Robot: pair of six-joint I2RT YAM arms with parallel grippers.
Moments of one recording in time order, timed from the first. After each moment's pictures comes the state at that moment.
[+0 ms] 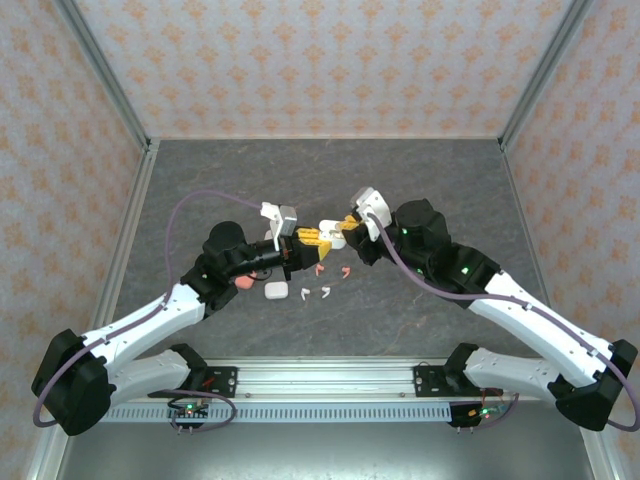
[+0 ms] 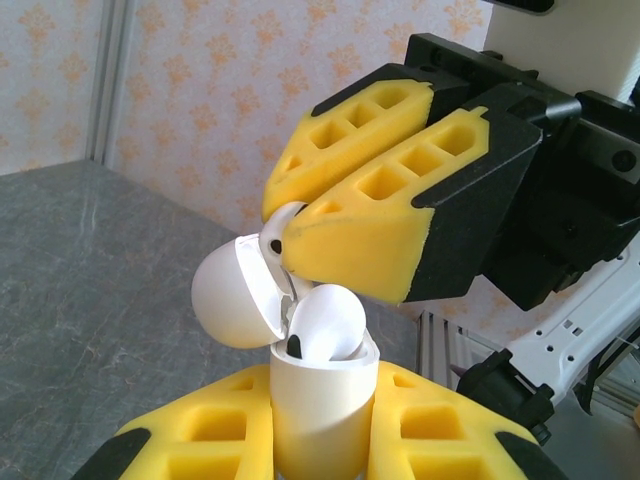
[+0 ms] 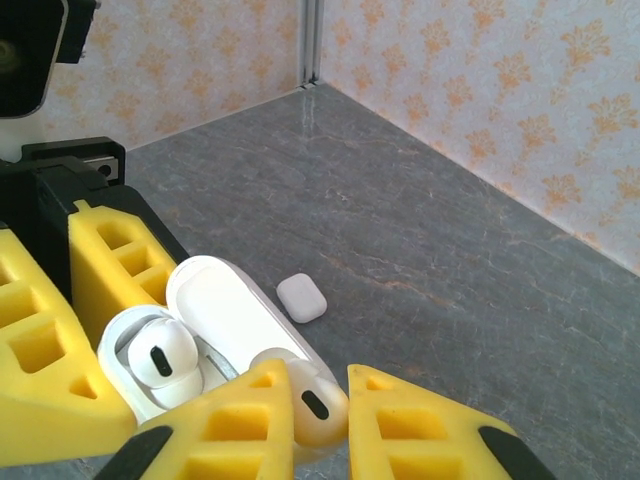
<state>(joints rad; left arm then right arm) -0.62 1.07 0.63 0.45 0.61 -0.37 0.83 1.01 1.05 -0.40 -0.01 -0.09</state>
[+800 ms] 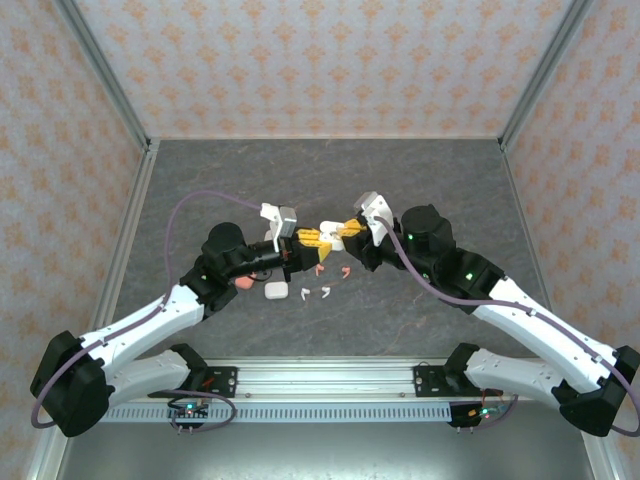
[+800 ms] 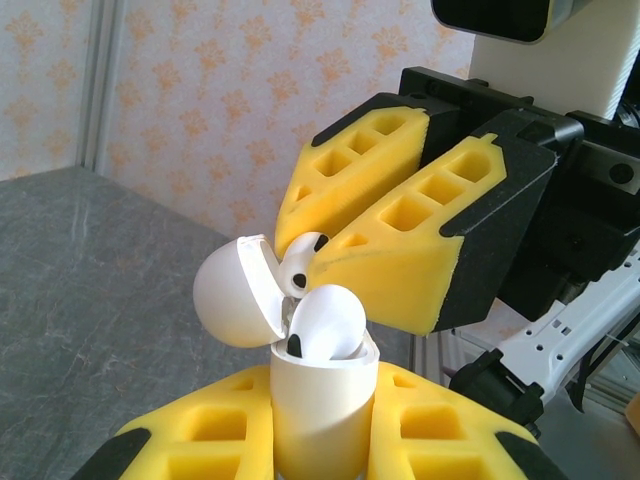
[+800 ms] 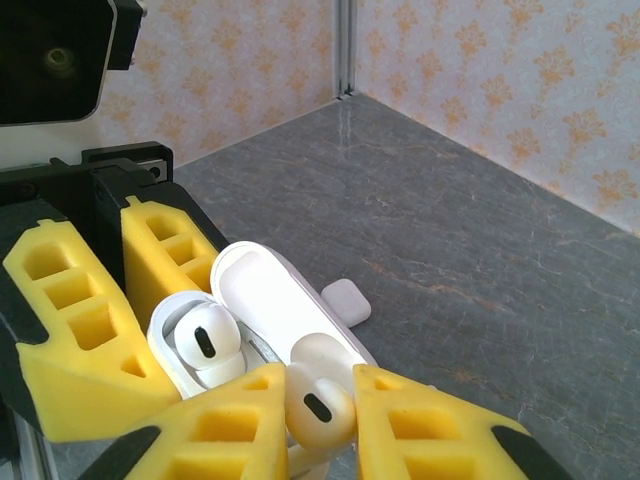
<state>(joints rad) -0.62 1.06 0.63 0.45 0.61 -0.37 0.83 0.97 1.00 -0.37 -0.09 -0.01</state>
